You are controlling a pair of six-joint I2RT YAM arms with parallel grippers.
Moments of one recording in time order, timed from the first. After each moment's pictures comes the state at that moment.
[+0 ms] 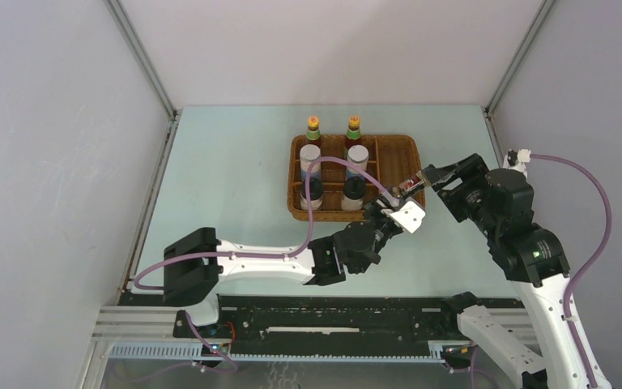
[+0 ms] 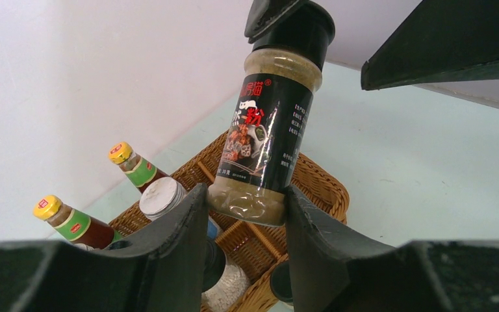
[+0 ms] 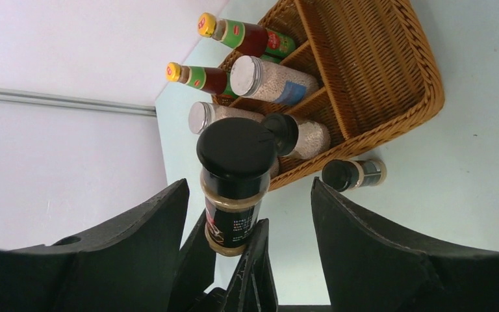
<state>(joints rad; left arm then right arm) -1.36 1.69 1.15 0.65 -0.71 0.43 0.30 0.74 1.15 -0.83 0.13 1.02</state>
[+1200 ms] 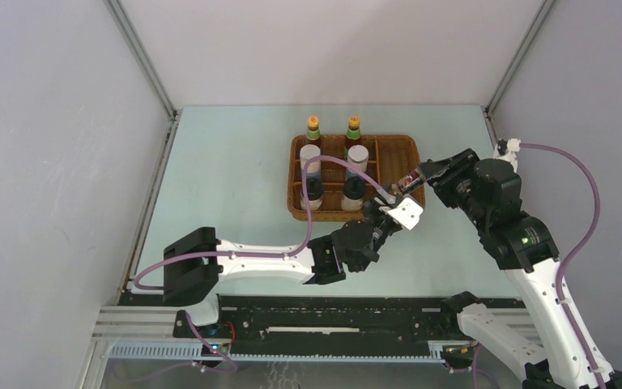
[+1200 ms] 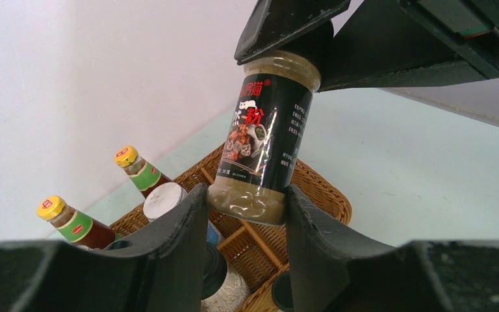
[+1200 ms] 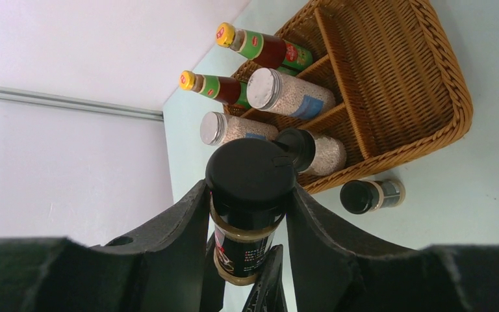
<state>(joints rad) -1.36 1.68 1.15 0.69 -0.72 0.43 0.37 0.81 1.15 -0.72 0.19 1.02</state>
